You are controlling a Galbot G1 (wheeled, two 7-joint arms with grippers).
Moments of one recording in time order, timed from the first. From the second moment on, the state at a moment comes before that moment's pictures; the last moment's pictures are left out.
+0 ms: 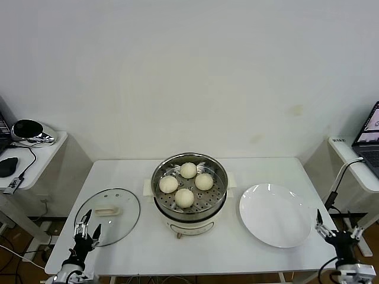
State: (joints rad) left arm 1.50 -1.05 -0.57 -1.62 0.97 -0.03 -0.24; right arm -1.56 1.40 1.02 1.84 0.19 0.15 -0.14
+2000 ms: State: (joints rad) left arm 1.11 -1.01 -0.37 -1.25 1.02 -0.05 -0.23; right arm -1.61 1.51 1.04 1.80 0.10 0.18 -0.12
